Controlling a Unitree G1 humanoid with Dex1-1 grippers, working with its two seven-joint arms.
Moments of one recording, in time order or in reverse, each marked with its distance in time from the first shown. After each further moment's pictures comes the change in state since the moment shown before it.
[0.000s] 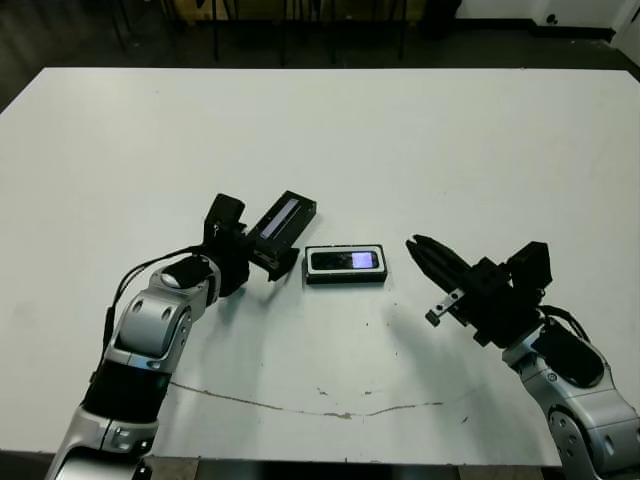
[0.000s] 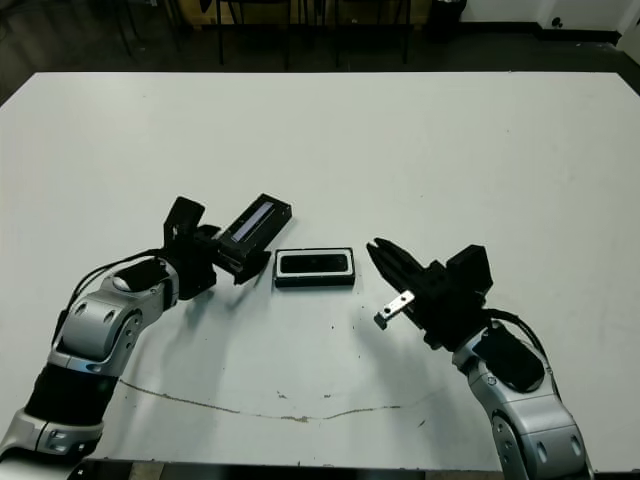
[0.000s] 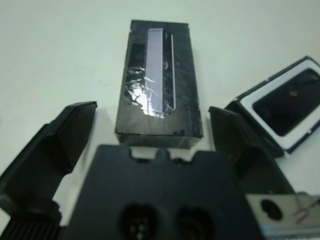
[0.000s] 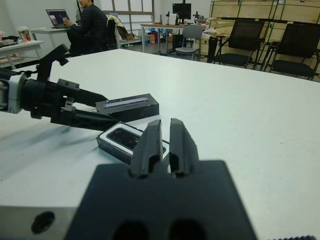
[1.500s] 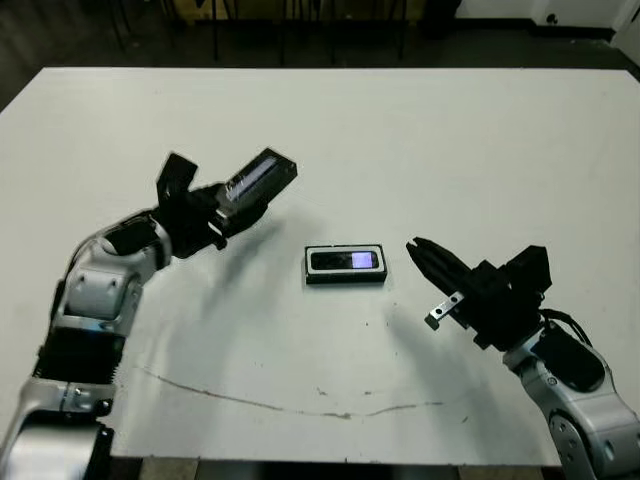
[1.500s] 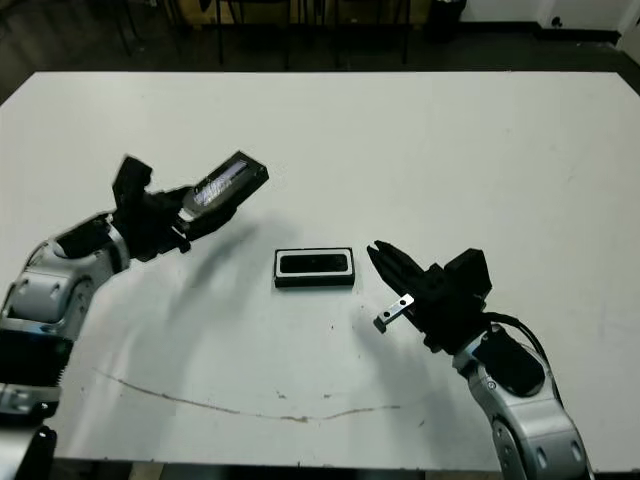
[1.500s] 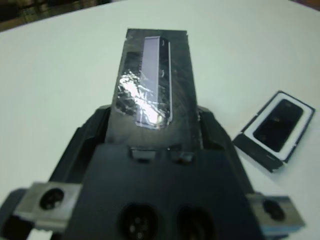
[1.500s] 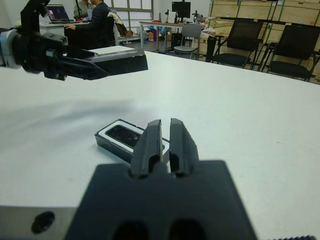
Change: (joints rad) left arm -0.157 0.234 0.074 0.270 -0.045 -0.420 -0.447; right arm 0.015 -0.007 0.002 -0.015 -0.021 -0.006 -0.007
